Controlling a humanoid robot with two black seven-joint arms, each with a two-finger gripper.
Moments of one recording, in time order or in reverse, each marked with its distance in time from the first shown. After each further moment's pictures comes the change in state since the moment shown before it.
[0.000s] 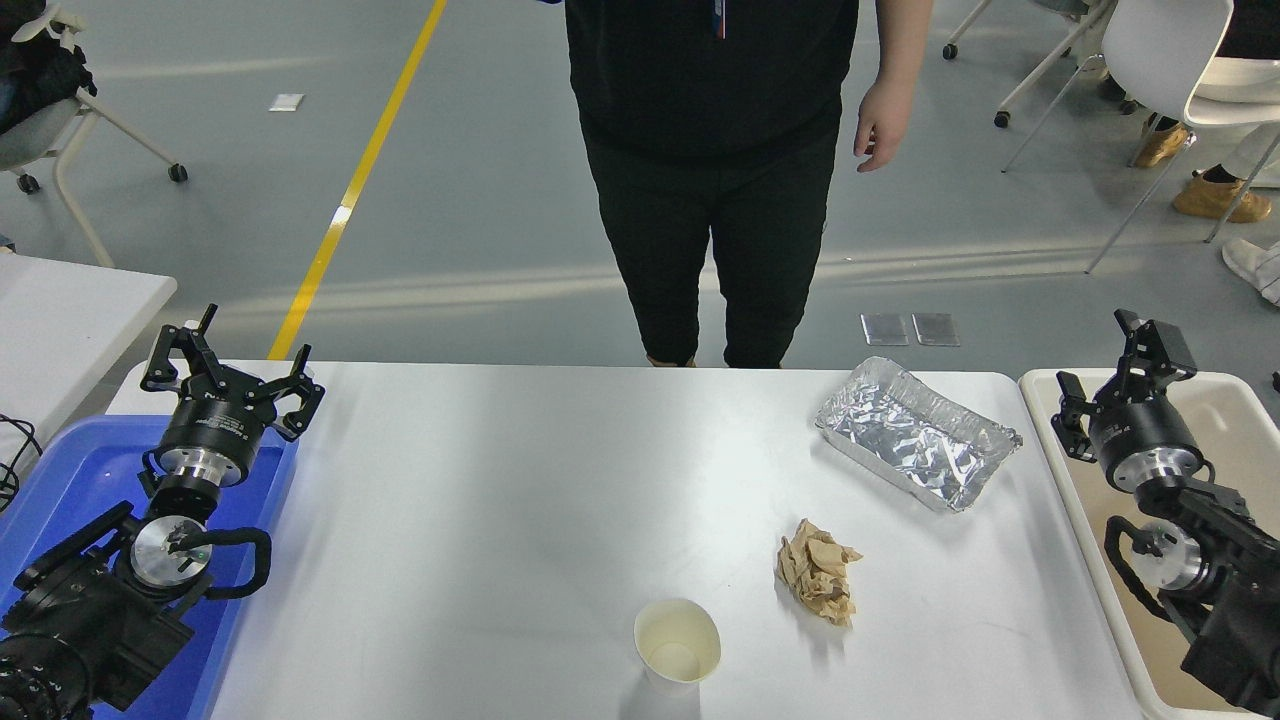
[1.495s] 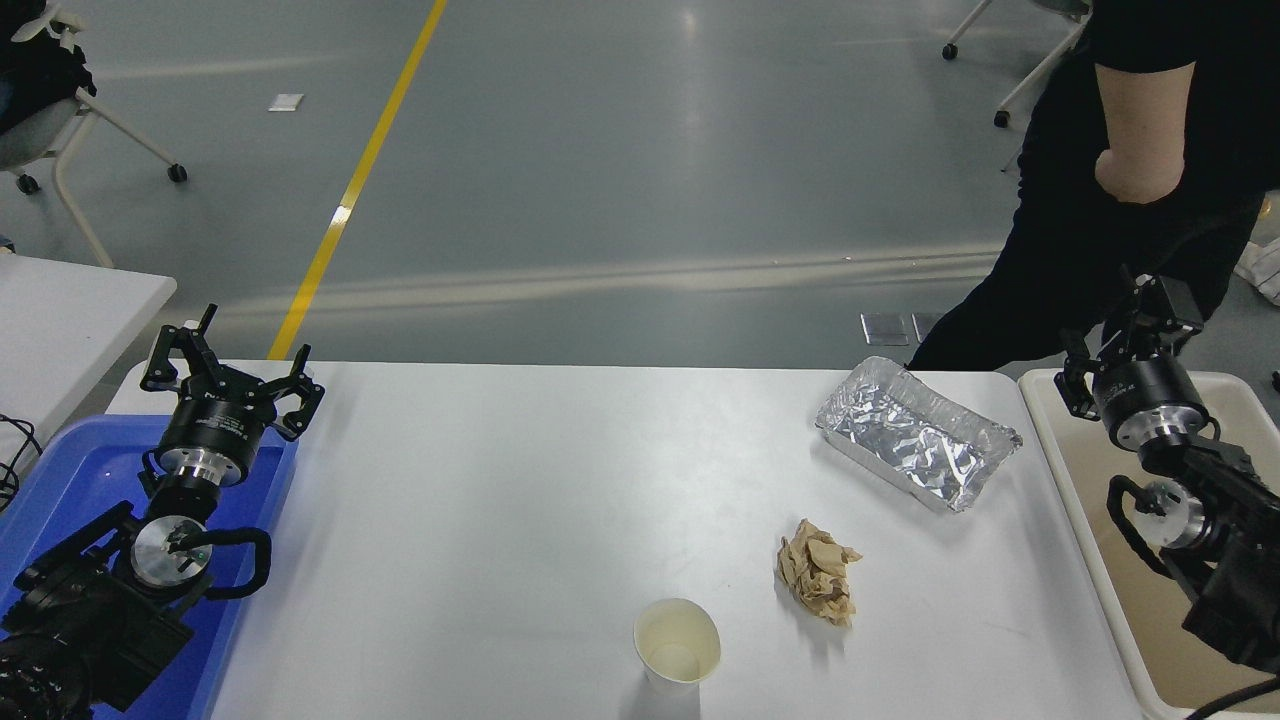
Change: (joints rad) left arm 0.000 0.000 0.000 0.000 0.000 -0.001 0.000; right arm 0.123 -0.048 -0.067 0.008 -0.007 0.002 -0.020
